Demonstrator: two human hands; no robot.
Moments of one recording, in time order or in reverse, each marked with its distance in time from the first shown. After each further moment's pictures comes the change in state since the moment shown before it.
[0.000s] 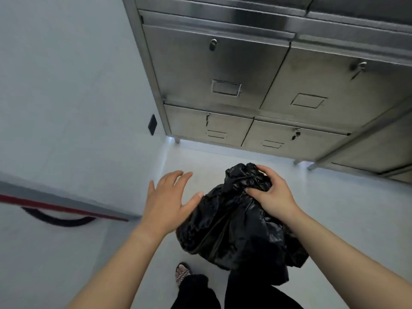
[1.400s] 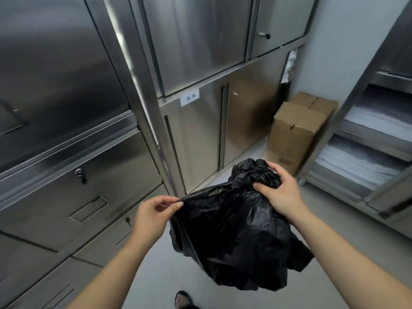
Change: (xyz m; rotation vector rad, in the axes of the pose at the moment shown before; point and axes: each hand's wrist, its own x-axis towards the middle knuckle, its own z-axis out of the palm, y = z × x) left_hand 0.157 0.568 0.128 -0.698 -0.377 0.516; right_hand -0.132 0.156 -0.522 0.307 1.057 0.136
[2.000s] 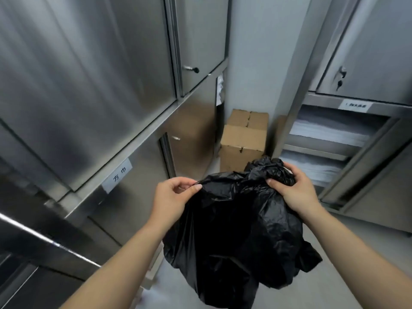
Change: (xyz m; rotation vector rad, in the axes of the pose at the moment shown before) left_hand 0.320 0.115 0.179 -0.107 -0.386 0.308; right_hand 0.231 0.004 -0.077 -0.009 0.518 0.128
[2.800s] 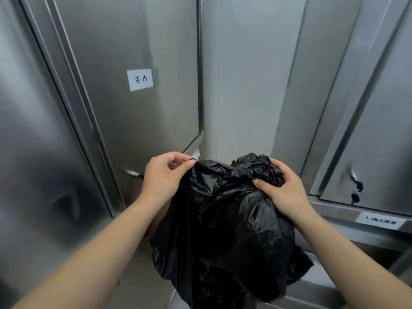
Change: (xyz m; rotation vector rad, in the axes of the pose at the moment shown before) left_hand 0.444 0.135 0.165 0.087 0.080 0.391; right_hand 0.414 -0.122 -0.023 0.063 0.057 -0.304
